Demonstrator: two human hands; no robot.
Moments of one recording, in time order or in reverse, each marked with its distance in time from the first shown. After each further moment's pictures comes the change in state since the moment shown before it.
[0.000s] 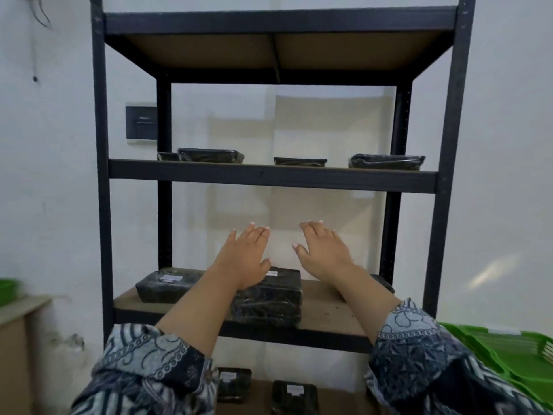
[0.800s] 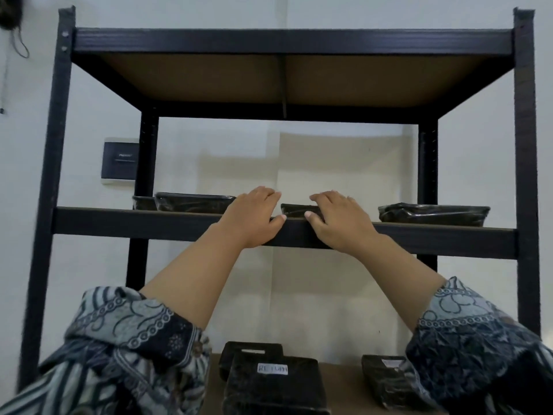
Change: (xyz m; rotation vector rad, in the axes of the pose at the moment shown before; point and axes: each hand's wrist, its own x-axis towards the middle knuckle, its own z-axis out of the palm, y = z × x) left_hand 0.199 -0.093 -0.055 -0.067 0.342 0.104; right_hand 0.200 0.018 -0.054 -0.136 0.298 -0.069
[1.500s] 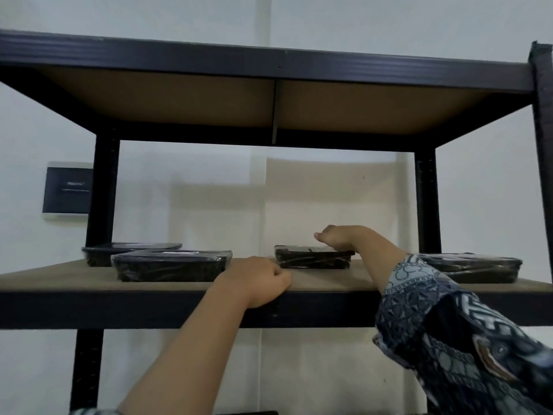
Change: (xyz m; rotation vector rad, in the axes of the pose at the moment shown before) left_hand 0.058 -0.037 0.036 -0.309 -0.393 -0.071; right_hand 0.146 0.051 0.021 0.107 -0.607 0.465
